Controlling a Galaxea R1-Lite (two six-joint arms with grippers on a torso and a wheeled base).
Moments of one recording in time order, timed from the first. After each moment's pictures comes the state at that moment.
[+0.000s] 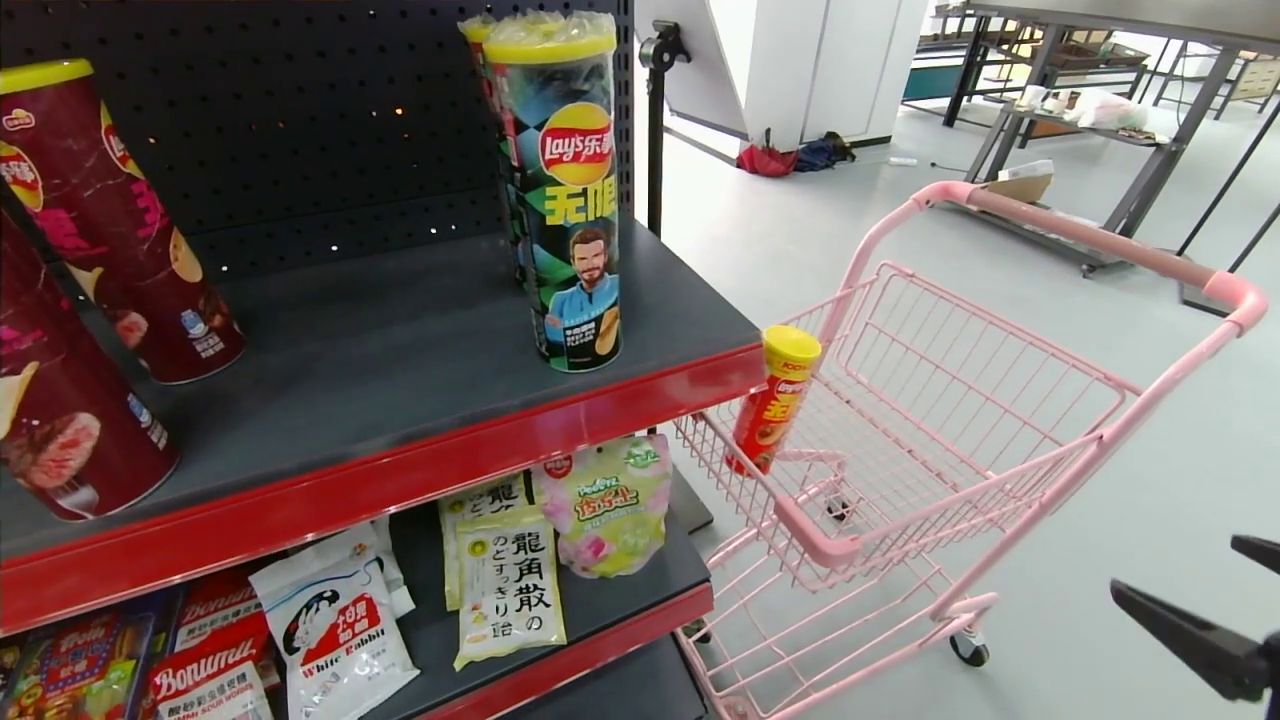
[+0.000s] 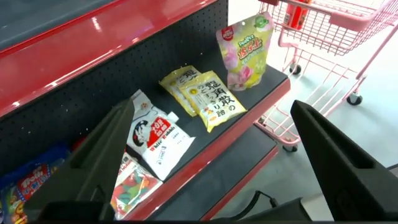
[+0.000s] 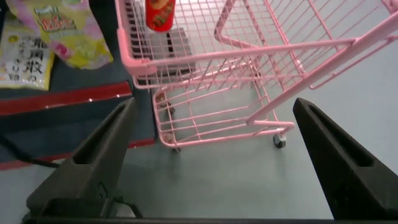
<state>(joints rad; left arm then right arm) -0.05 0.07 -0.42 0.49 -0.22 0.16 0.21 0.85 -0.34 -0.16 -0.06 -0.08</state>
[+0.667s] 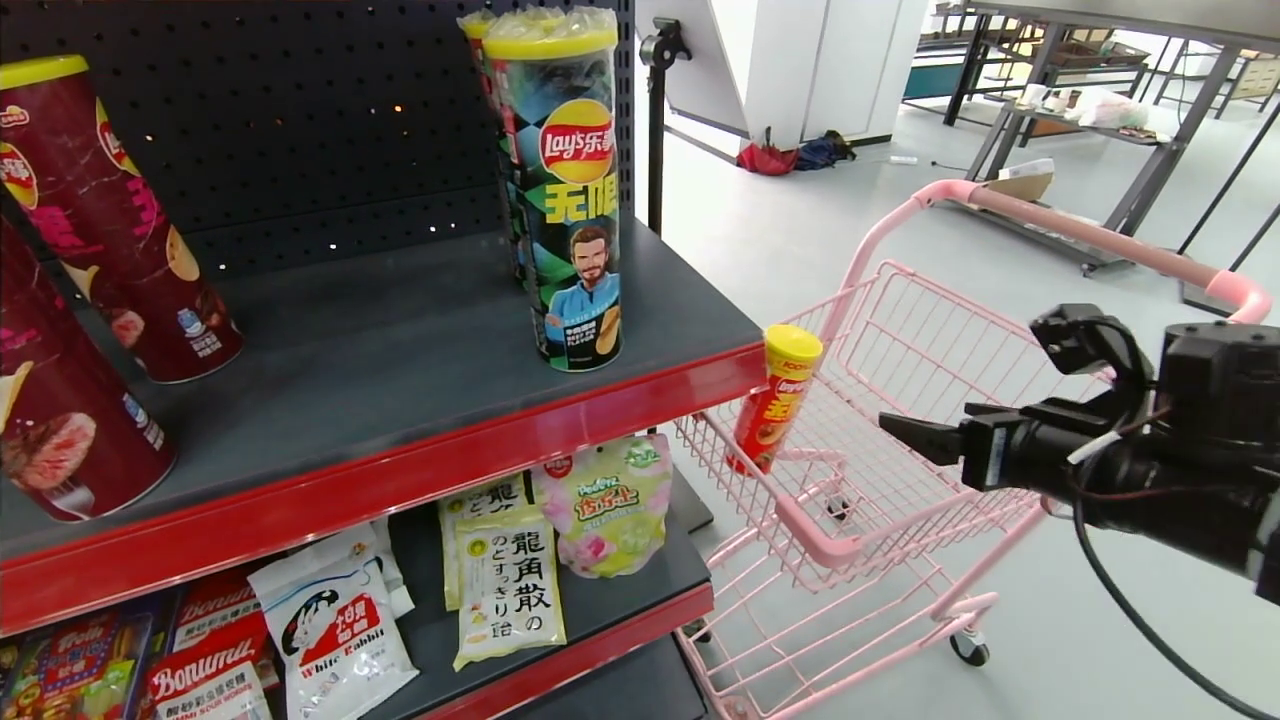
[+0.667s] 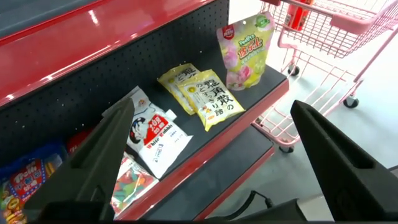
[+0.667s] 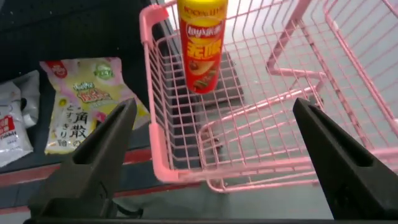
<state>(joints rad) -0.05 0.07 -0.41 0.49 -0.22 0.13 0.25 1.59 -0.55 -0.72 0.08 0.09</state>
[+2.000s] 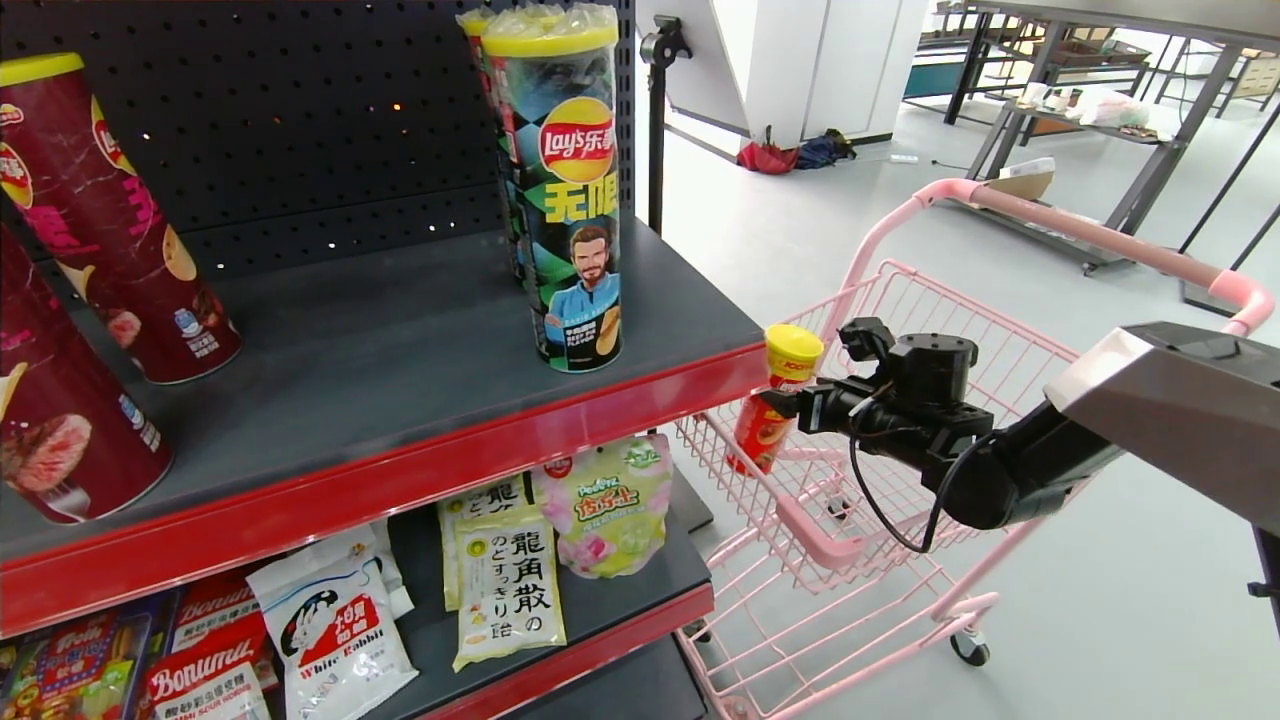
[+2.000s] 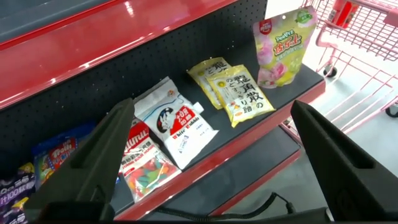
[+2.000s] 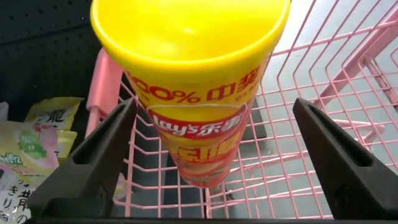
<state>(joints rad) -0.05 0.07 -0.41 0.50 -0.07 0.14 0.24 2.30 -1.06 -1.00 0.19 0.09</state>
